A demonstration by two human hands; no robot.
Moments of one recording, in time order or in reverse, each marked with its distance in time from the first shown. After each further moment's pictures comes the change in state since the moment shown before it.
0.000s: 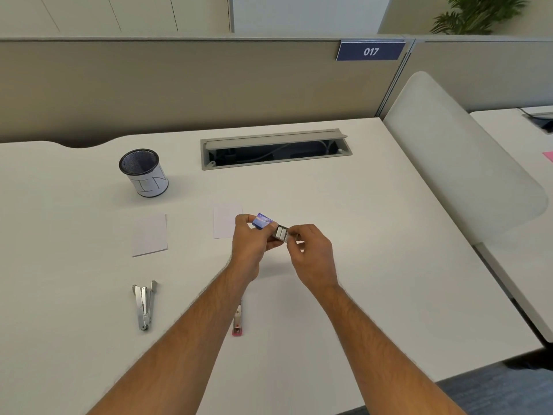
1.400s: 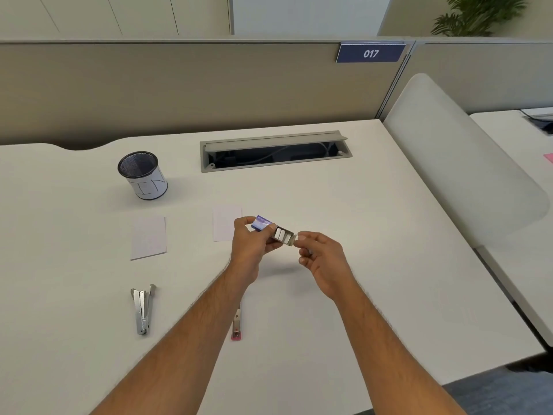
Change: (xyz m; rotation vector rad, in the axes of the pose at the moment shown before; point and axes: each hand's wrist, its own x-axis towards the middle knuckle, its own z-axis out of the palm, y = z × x) left_hand 0.005 -0.001 0.001 -0.065 -0.019 -0.027; right_hand 0.014 0.023 -0.023 0.905 -0.185 0.710
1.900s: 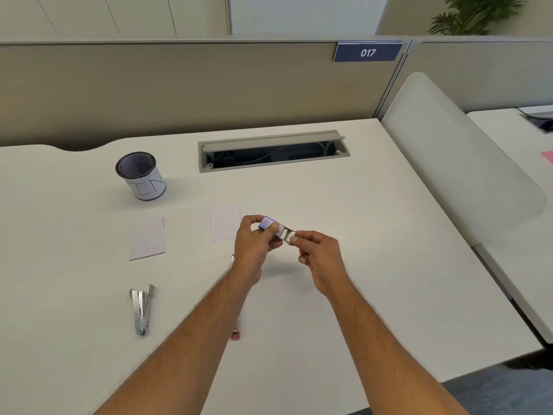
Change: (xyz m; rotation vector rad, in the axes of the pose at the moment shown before) left_hand -0.008 -0.003 0.007 0.035 -0.021 0.046; right_hand 0.001 0.001 0.008 -0.132 0.074 -0.094
